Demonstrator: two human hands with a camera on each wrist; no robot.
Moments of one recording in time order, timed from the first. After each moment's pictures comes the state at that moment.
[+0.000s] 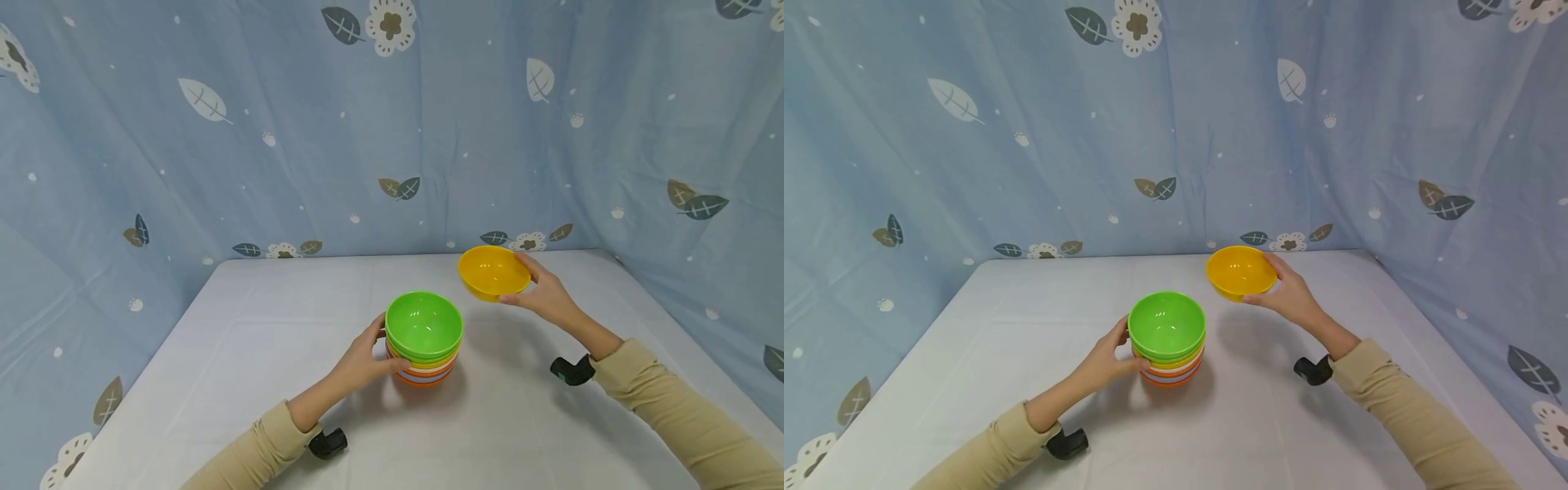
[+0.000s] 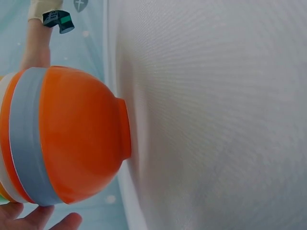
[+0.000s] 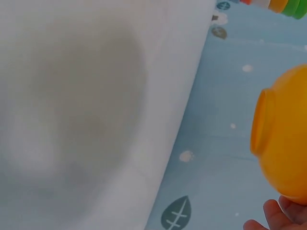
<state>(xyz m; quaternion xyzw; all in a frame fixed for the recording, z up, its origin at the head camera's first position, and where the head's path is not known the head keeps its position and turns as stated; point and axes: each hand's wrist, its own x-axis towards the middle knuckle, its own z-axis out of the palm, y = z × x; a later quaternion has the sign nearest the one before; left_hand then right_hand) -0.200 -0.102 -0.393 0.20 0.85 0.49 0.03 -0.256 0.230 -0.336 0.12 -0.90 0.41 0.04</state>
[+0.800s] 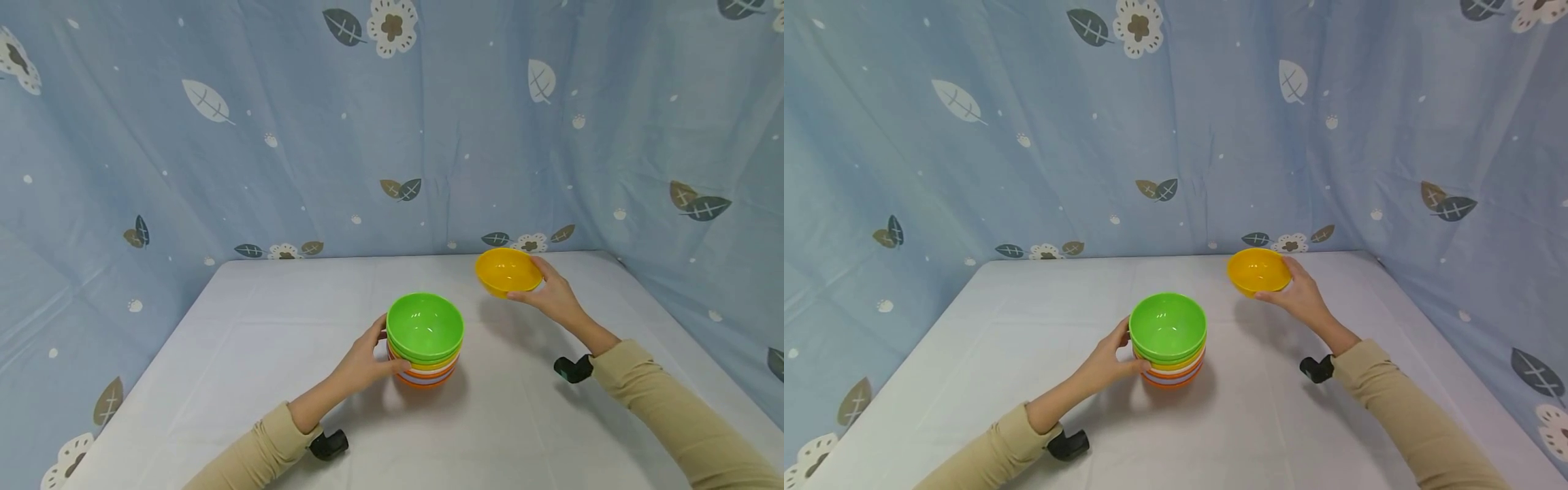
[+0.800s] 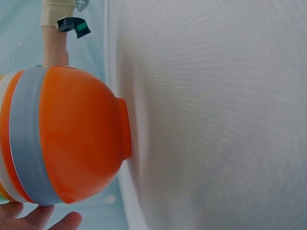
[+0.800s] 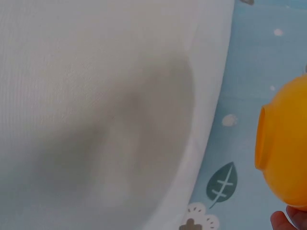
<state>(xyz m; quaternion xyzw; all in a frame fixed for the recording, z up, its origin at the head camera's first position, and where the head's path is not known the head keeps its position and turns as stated) -0.199 -0.102 -0.394 0.20 0.85 0.49 0.04 -0.280 0.255 -0.364 0.07 -0.91 0.40 0.07</state>
